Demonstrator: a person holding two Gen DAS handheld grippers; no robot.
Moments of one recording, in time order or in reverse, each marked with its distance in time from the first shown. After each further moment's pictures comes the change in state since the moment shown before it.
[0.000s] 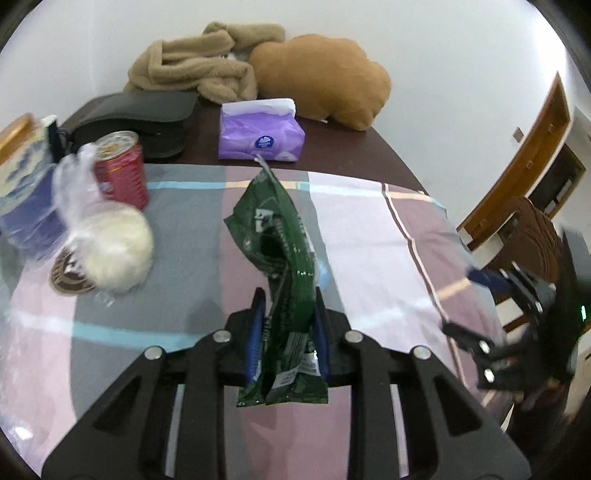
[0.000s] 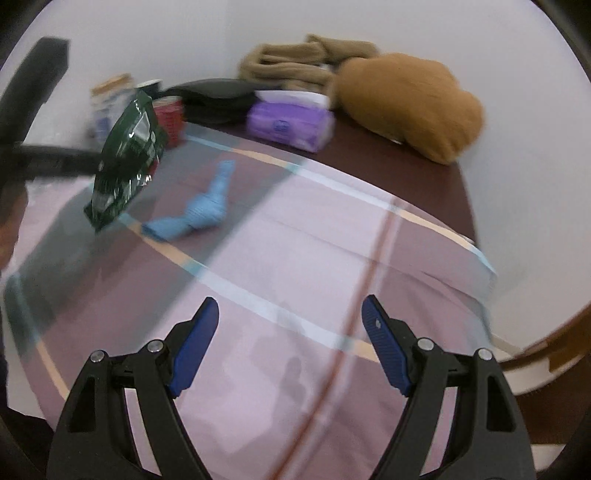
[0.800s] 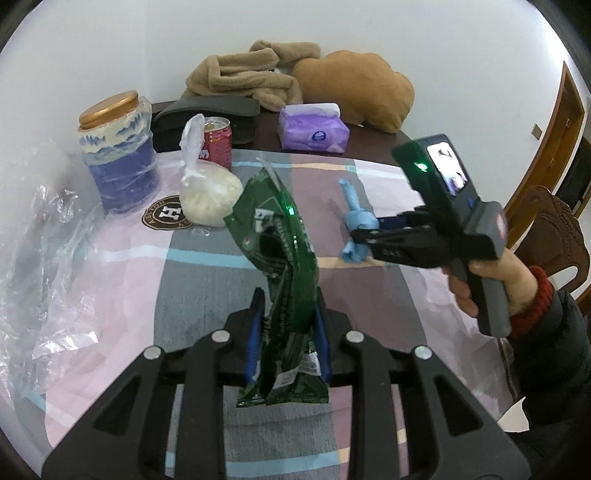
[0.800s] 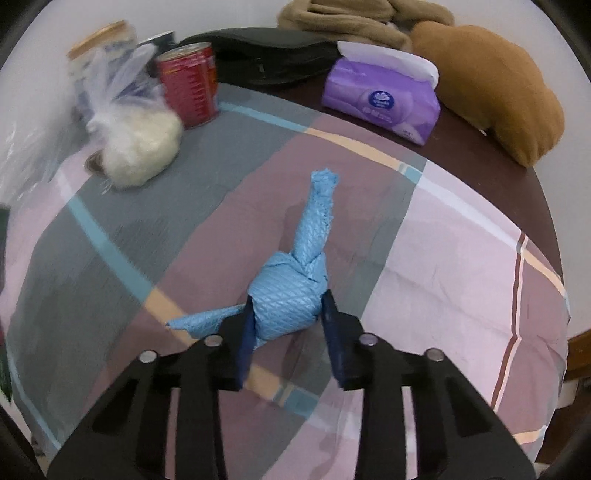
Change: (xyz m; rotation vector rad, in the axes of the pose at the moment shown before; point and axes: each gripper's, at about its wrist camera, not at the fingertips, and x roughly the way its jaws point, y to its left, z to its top) left arm -0.076 0.038 -0.069 -0.010 -0.053 0.151; right arm 0.108 0.066 0.065 0.010 0.176 0.060
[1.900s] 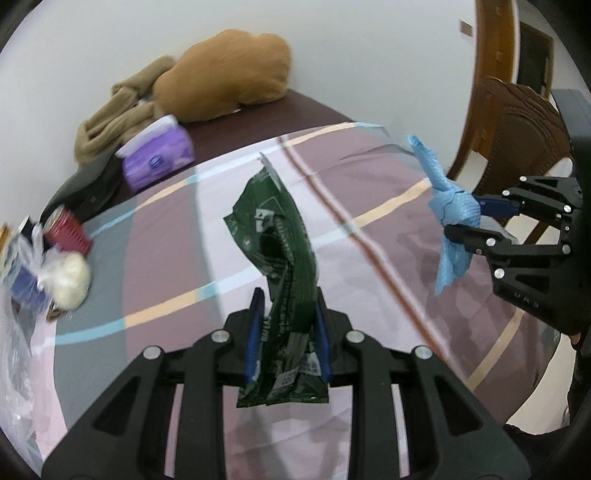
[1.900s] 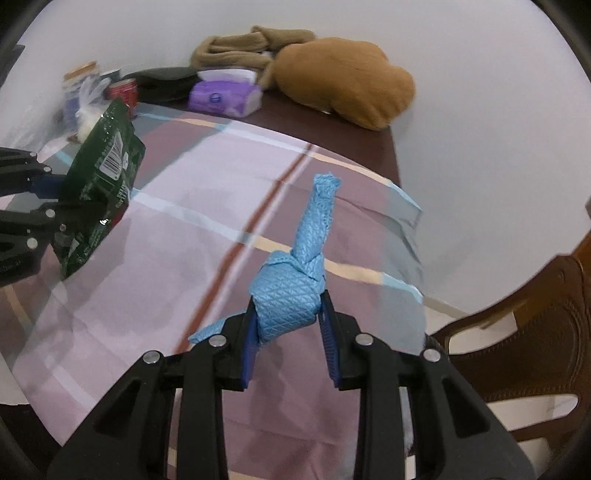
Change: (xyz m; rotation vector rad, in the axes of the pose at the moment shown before) left arm 0.063 -0.238 0.002 0.414 0.042 -0.008; right arm -0.151 -0.137 -0.200 0.116 -0.161 -0.262
